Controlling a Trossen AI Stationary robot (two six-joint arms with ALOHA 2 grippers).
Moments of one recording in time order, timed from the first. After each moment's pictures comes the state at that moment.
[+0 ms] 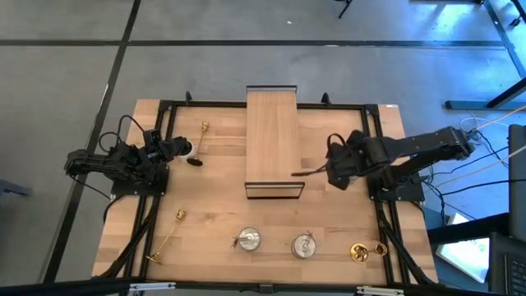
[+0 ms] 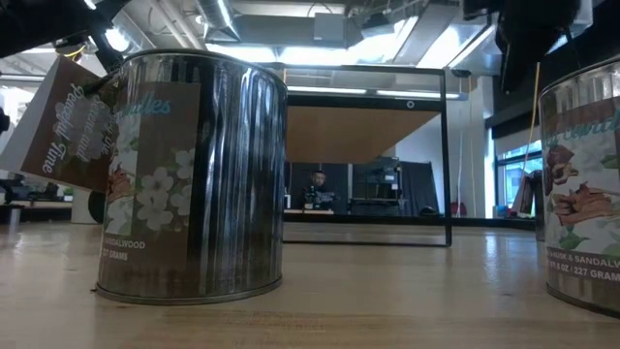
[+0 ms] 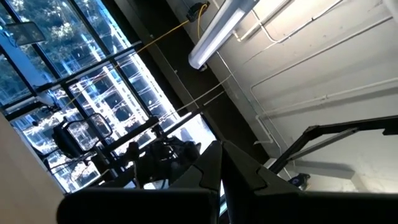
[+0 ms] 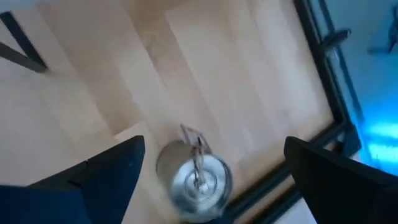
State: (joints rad) left arm -0.08 0.02 0.03 0.62 -0.34 -0.90; right arm 0.26 1.28 1.21 -1.44 0.47 0.64
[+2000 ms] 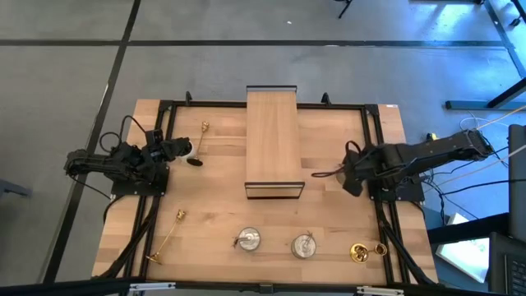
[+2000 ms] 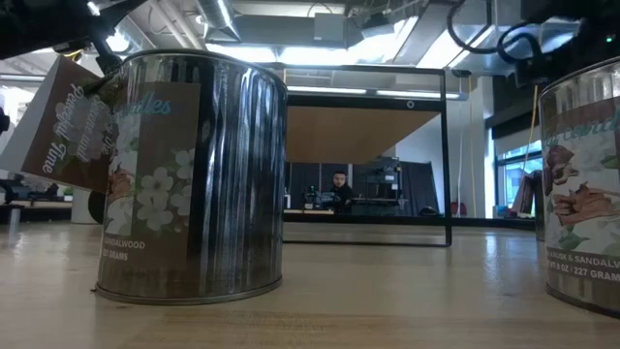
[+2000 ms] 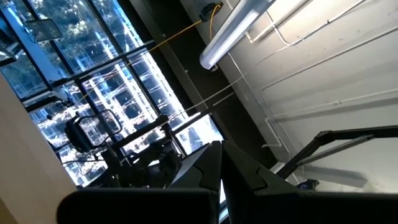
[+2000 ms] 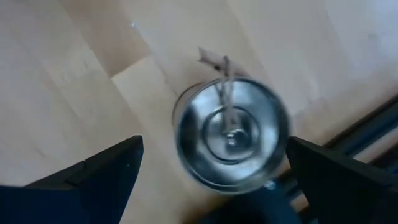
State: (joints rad) left arm -0.08 0.02 0.03 0.58 -0.37 -0.94; right arm 0.22 0.95 0.73 -1.23 0.26 0.75
